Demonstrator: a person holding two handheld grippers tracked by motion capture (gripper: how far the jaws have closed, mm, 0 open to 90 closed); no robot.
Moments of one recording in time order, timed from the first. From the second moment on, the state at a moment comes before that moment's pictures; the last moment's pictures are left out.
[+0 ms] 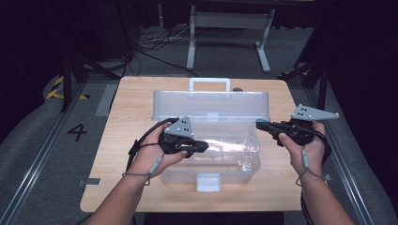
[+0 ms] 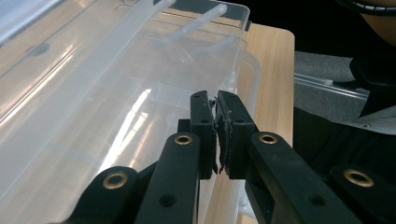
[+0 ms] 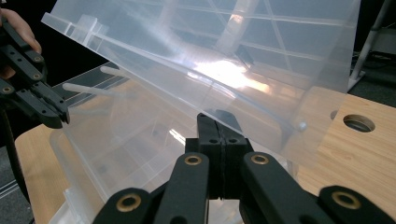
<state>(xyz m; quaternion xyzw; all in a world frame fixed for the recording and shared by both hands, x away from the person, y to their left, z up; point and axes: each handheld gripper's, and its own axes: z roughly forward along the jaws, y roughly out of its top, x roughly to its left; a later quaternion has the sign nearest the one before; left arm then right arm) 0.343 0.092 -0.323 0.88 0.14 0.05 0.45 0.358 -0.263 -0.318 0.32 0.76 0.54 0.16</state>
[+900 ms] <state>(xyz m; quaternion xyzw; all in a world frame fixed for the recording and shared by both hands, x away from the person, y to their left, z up) 0.333 0.169 -0.319 0.83 0.26 0.09 0.48 0.346 -0.267 -0.320 0.32 0.77 0.53 0.17</state>
